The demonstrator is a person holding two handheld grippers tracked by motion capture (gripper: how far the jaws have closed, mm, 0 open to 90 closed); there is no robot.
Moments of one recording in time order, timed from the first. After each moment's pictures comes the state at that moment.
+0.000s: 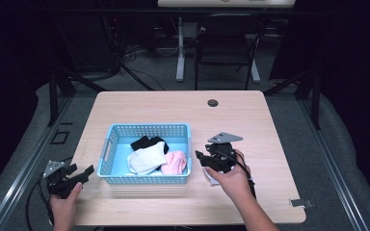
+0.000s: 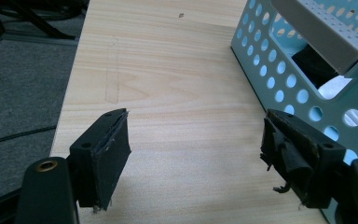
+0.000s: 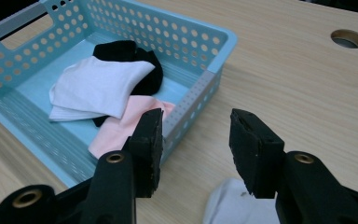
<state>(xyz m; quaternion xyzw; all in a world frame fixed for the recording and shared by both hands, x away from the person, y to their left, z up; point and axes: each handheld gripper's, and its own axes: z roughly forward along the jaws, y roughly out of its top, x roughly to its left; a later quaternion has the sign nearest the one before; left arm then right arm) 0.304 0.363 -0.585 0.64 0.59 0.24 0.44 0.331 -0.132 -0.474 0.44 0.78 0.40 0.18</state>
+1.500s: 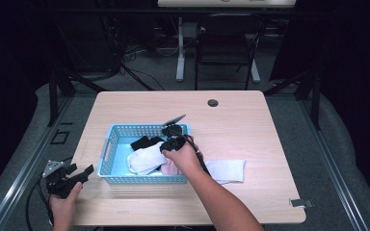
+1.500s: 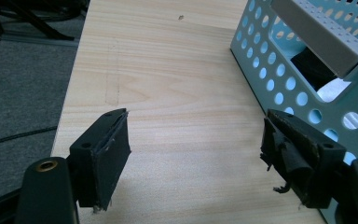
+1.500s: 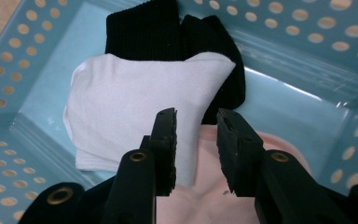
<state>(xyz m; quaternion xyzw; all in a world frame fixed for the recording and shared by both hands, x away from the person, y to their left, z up) 0.305 0.364 -0.584 0.63 0.59 0.24 0.44 0.422 -0.006 -0.512 0.52 0.81 0.27 0.01</state>
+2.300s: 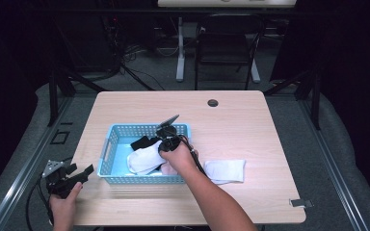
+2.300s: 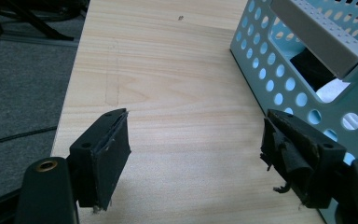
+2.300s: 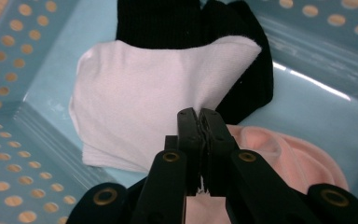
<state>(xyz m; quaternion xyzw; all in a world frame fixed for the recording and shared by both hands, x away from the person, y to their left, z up) 0.305 0.364 -0.584 0.63 0.59 0.24 0.44 0.427 0.008 -0.517 0.50 0.83 0.25 -0.01</state>
